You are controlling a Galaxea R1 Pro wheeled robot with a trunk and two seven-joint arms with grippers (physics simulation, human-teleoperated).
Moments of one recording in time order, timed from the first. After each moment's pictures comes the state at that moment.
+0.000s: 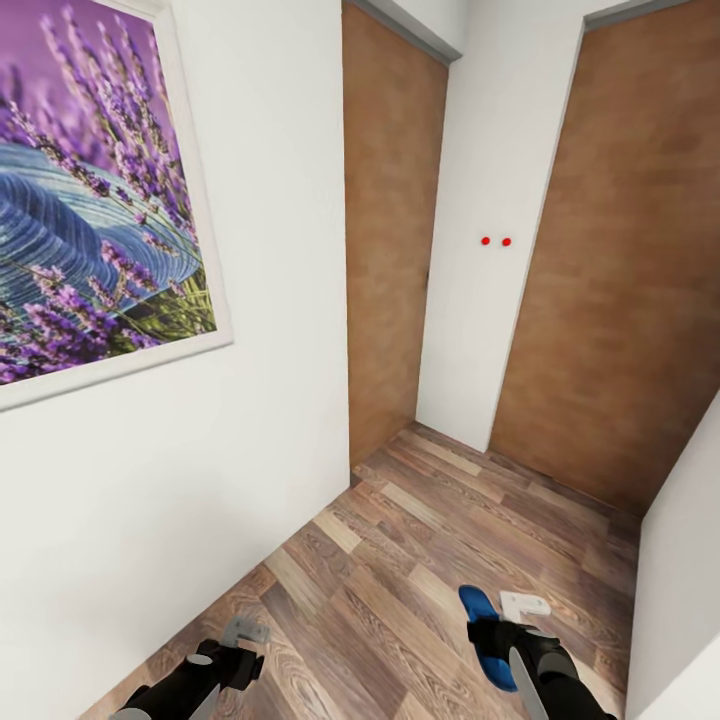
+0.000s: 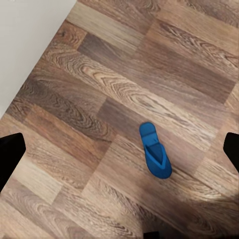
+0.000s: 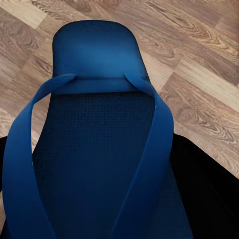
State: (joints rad) left arm -0.55 0.03 -0.21 -0.19 0.00 0.07 -0.01; right arm -0.25 0.01 -0.04 -1.02 -0.08 0.58 -0.12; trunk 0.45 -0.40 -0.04
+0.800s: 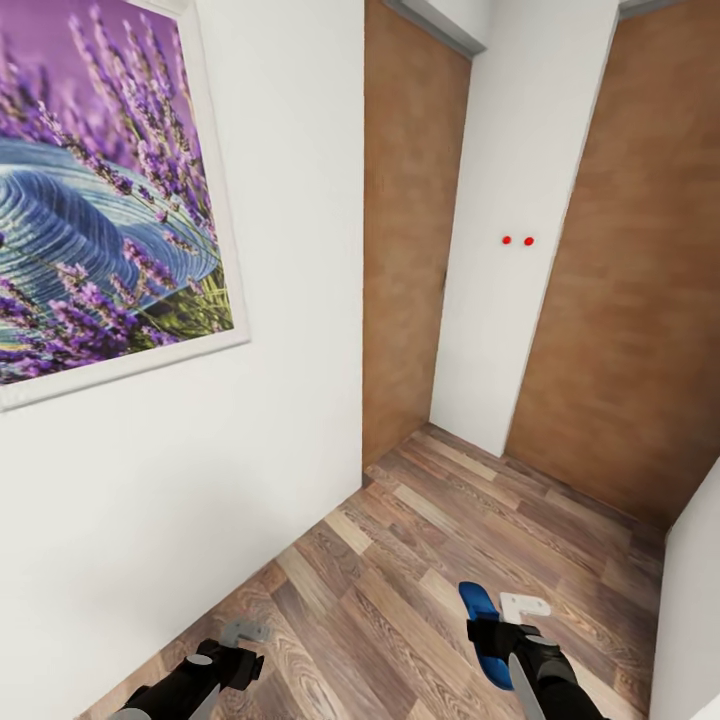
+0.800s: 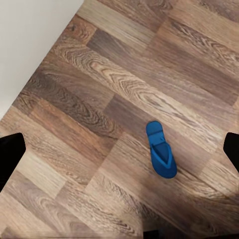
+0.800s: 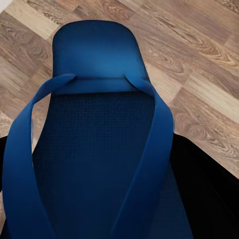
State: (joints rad) left arm -0.55 0.03 -0.21 -0.19 0.00 0.07 -0.01; right arm -0.25 0.01 -0.04 -0.98 -0.08 0.49 -0.13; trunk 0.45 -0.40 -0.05
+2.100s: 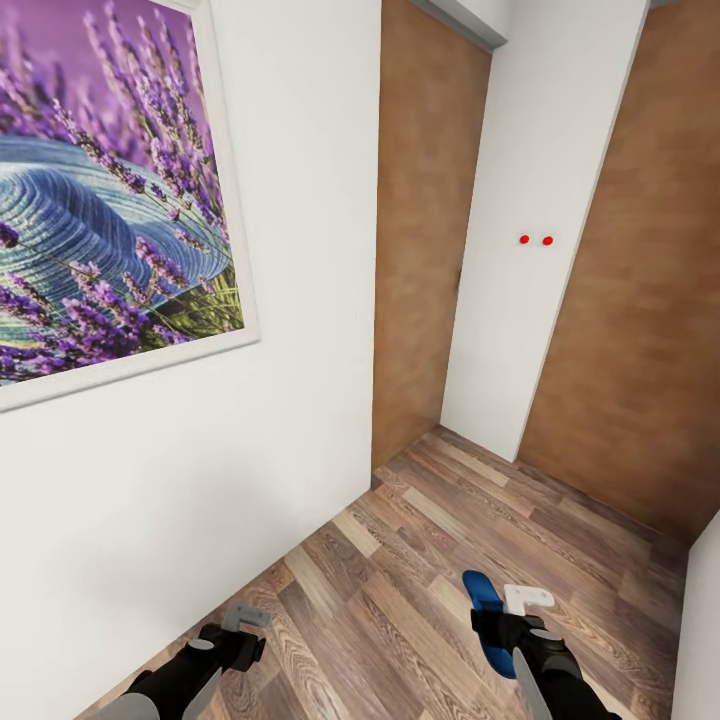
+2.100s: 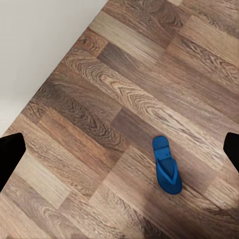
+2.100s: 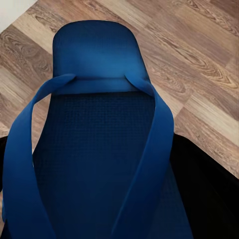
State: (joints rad) left arm -0.57 0.03 -0.20 -0.21 0.00 0.07 -0.01; right arm -0.25 0.00 -0.03 -1.02 -0.08 0.48 -0.13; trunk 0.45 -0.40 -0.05
